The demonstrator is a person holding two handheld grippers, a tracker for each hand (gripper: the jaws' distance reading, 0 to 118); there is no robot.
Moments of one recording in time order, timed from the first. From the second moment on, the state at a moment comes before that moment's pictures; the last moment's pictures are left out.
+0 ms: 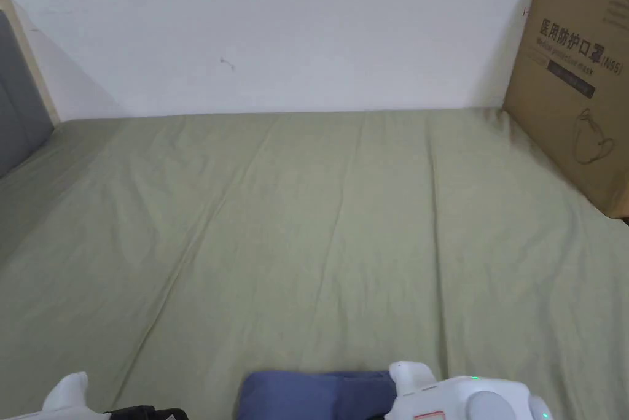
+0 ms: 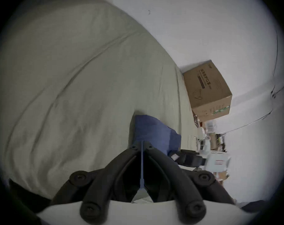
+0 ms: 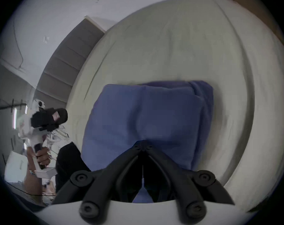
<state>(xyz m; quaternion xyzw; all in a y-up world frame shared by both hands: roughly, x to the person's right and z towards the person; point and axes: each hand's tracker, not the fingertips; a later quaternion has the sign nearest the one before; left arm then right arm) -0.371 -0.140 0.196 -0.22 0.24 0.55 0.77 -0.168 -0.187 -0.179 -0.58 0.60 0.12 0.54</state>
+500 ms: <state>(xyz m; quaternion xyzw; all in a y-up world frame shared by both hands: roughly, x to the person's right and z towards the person) -0.390 -0.226 0.105 -0.24 0.02 0.59 0.77 -0.136 -0.194 -0.210 -0.61 0.59 0.06 0.53</state>
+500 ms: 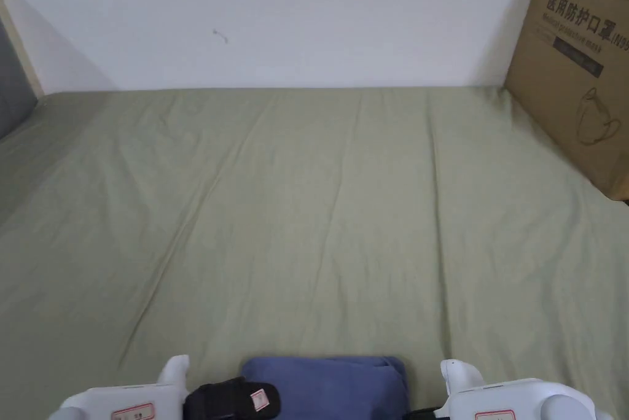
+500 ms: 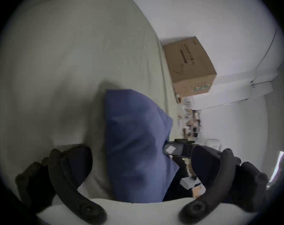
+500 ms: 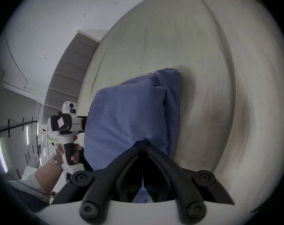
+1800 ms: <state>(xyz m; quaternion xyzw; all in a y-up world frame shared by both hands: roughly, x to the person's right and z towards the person) -0.502 -0.092 0.213 -0.49 0.39 0.20 0.76 -0.106 -0.122 -0.181 -0.53 0.58 0.11 0.61</state>
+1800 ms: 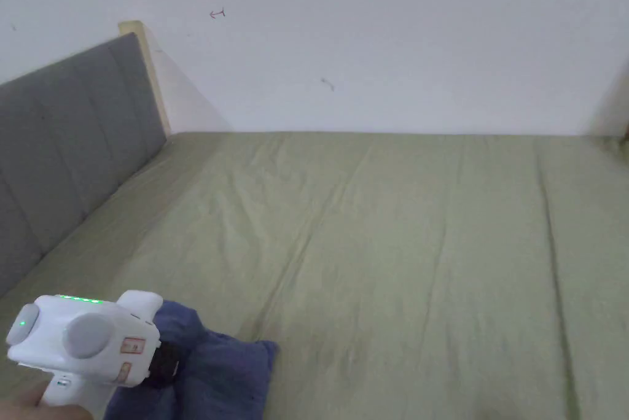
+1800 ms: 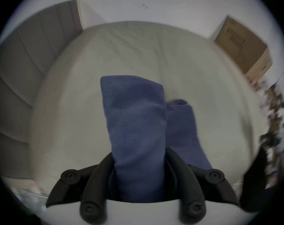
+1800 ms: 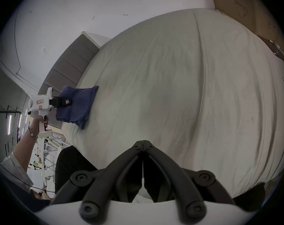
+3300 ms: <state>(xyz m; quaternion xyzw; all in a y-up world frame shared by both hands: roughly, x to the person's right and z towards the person) -0.270 0.040 0.036 -0.11 0.37 0.10 0.92 -0.118 0.039 -0.189 -0.23 0.59 0.01 0.77</state>
